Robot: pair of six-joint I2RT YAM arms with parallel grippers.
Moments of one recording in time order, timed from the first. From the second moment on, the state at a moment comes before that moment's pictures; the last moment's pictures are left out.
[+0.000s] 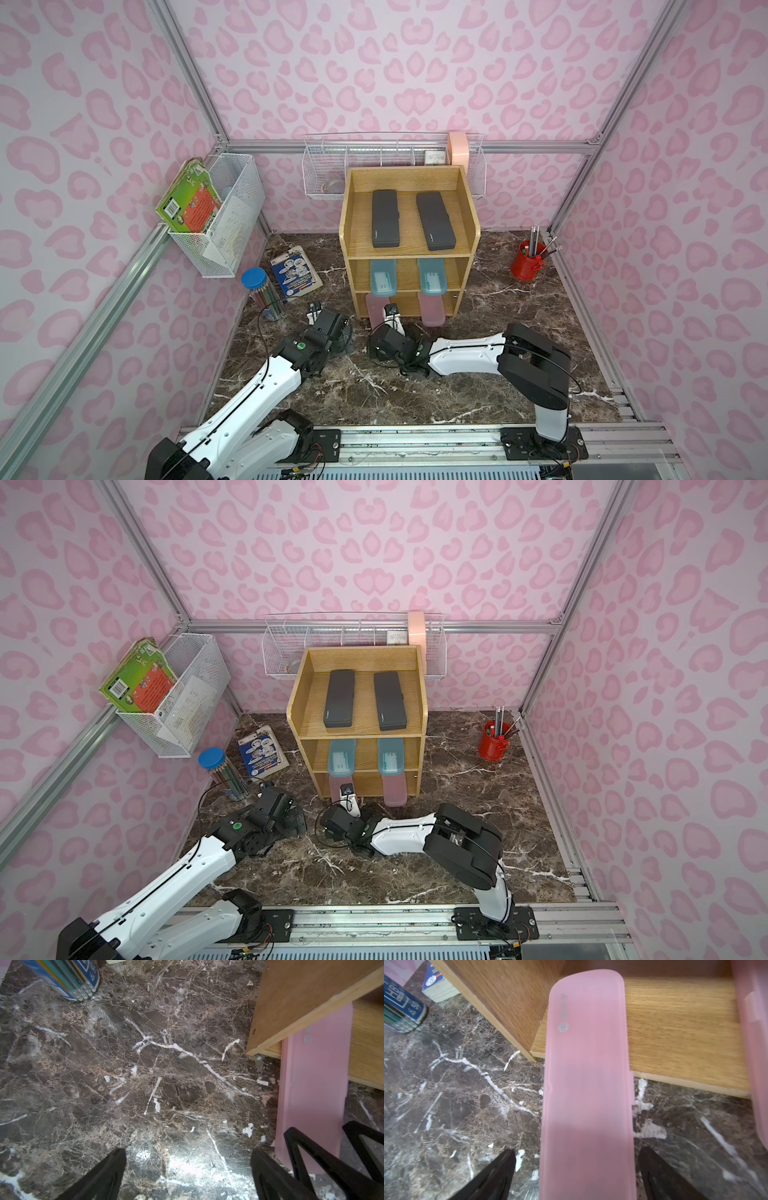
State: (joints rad) left arm -0.48 0.96 0.69 -0.81 -0.34 -0.73; right arm 1.20 1.92 1.11 0.00 0.47 0.74
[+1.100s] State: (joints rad) left arm -0.47 0.88 0.69 -0.89 -0.33 -0.76; right arm 1.14 1.94 1.03 0.14 0.37 0.76
